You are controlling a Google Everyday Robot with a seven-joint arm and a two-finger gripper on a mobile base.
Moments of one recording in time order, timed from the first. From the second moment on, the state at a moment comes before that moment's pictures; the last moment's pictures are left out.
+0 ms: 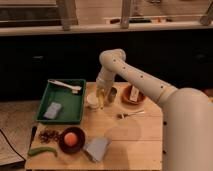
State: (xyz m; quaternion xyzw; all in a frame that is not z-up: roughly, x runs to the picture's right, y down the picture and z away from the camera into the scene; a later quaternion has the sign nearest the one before) arm -0.019 0.040 0.821 -0.17 -0.36 -0.62 0.68
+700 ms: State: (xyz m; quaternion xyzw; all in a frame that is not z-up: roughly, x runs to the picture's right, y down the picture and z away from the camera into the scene) arm -0.040 0.027 0.820 -0.17 -0.35 -0.63 0.67
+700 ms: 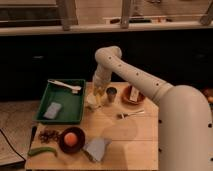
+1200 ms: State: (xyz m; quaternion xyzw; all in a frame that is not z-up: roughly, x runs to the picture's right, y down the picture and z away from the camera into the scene) arm -0.051 0.024 0.825 -0.18 -0.36 -0.64 0.66
